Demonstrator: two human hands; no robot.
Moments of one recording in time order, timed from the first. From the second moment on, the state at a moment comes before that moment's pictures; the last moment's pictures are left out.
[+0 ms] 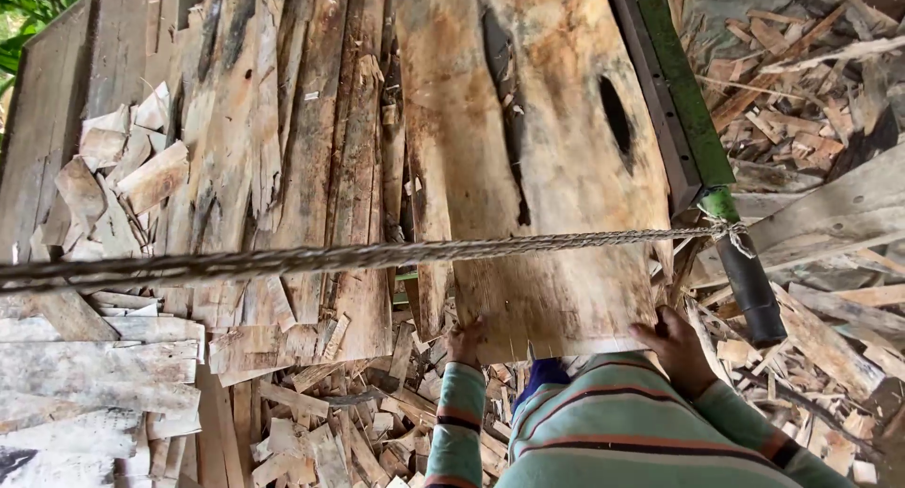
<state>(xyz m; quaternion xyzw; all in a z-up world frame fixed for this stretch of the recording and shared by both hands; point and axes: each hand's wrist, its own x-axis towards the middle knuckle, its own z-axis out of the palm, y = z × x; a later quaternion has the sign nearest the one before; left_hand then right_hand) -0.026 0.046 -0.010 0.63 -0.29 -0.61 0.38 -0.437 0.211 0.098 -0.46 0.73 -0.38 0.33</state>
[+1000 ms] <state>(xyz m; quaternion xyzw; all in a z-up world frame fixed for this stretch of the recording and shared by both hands) 0.045 0.108 0.020 0.37 -0.90 0.20 0.10 -0.545 0.198 0.268 -0.20 0.71 -0.39 0.54</state>
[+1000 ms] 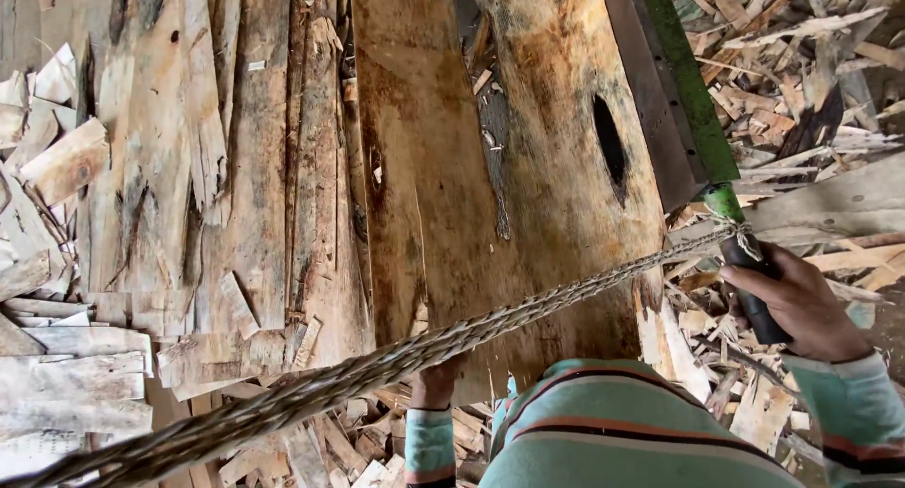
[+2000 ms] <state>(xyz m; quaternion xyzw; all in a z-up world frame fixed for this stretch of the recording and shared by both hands) -0.080 -0.053 -0.007 0.34 -0.85 -0.14 0.38 -0.535 0.181 0.325 -0.25 0.72 -0.44 0.47</state>
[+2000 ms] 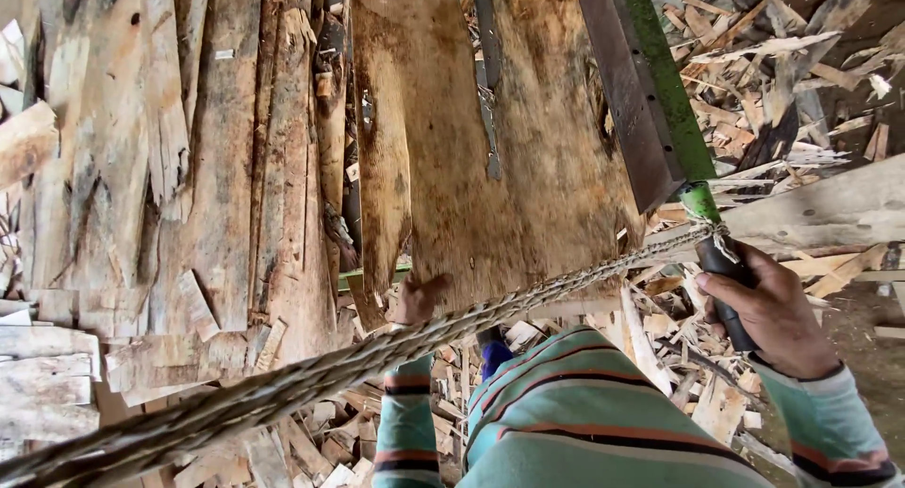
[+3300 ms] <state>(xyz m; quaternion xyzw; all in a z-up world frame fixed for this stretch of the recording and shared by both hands) -0.139 -0.151 -0.011 0.51 -0.38 -0.67 0.38 -0.532 0.195 0.099 -0.37 0.79 -0.33 0.37</state>
